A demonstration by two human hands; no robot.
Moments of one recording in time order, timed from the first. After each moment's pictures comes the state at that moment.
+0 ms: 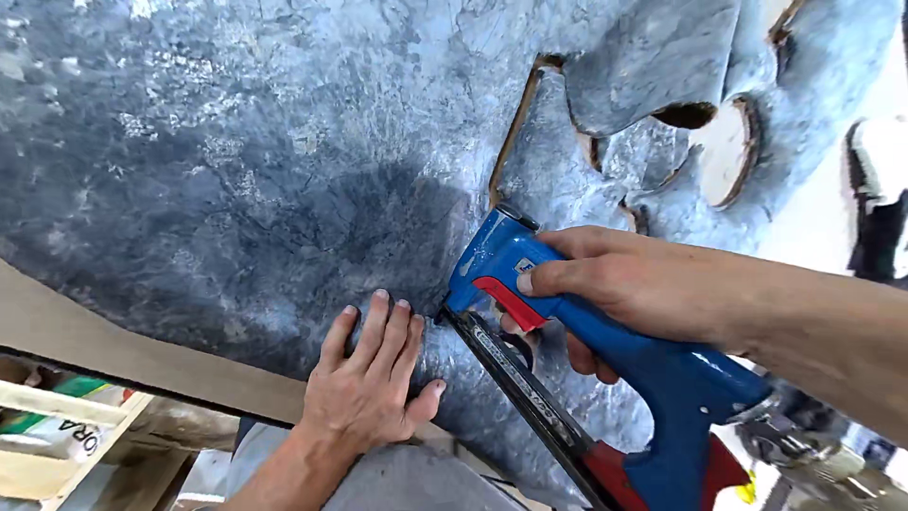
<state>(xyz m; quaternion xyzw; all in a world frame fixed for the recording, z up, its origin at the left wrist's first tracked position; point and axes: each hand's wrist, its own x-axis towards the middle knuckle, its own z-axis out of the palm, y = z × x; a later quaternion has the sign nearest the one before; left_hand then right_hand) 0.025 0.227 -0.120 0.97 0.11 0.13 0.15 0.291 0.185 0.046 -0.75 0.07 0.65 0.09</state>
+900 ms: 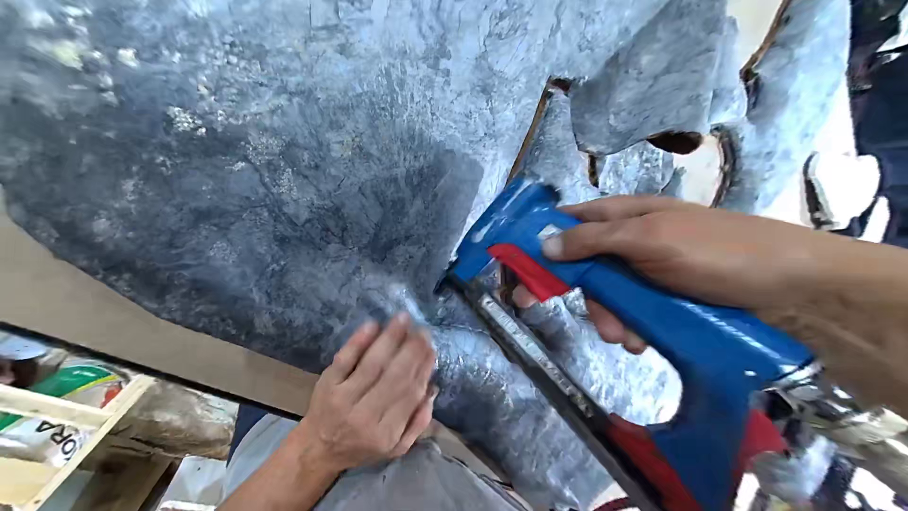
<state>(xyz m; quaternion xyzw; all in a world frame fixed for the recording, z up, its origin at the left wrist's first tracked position) 0.007 0.235 -0.124 0.91 0.07 0.28 0.29 0.297 0.205 0.062 -0.76 0.06 0.63 0.15</state>
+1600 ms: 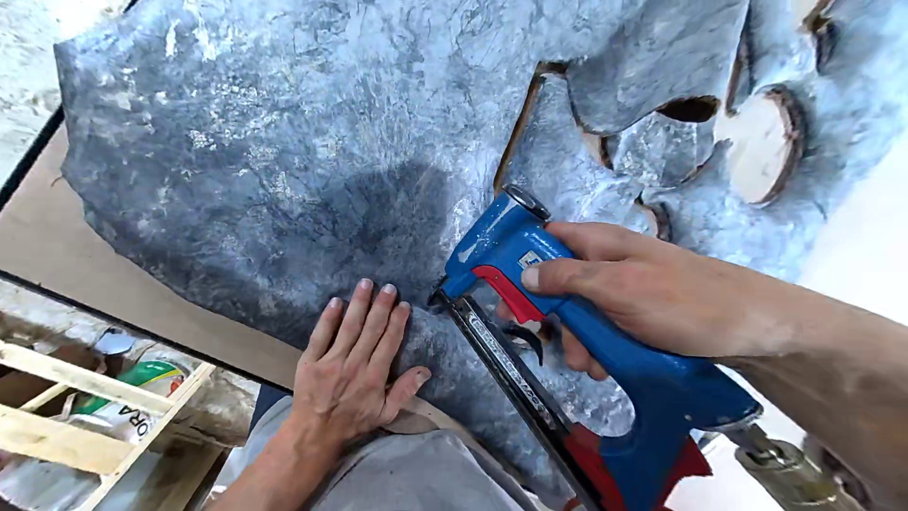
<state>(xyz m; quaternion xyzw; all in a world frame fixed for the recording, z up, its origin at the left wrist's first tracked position) 0.000 0.244 -0.117 0.98 0.13 0.09 0.13 0.274 0.165 0.056 -0.75 -0.01 0.64 0.19</state>
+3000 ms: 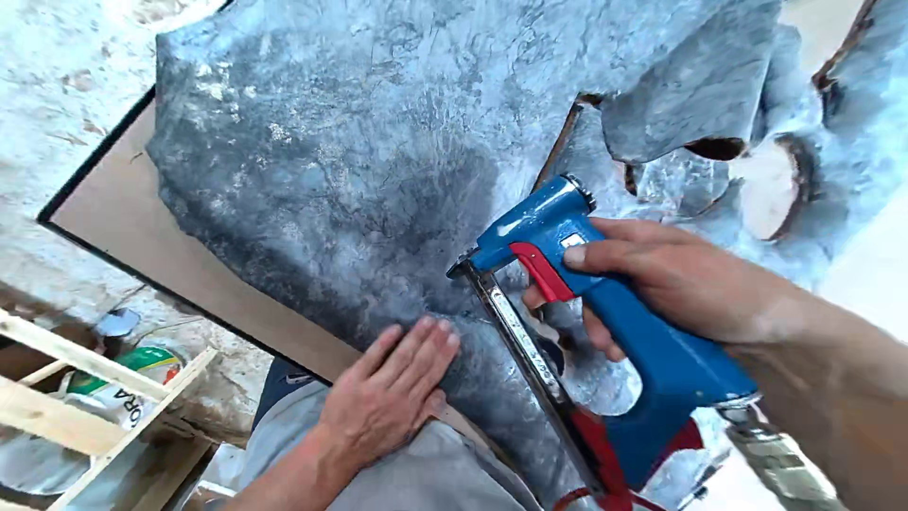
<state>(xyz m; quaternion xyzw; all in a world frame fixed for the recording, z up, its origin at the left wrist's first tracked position) -0.021 0.230 -0.112 0.98 0.05 0.12 0.16 0.274 0.172 0.050 -0.74 0.01 0.61 0.28</state>
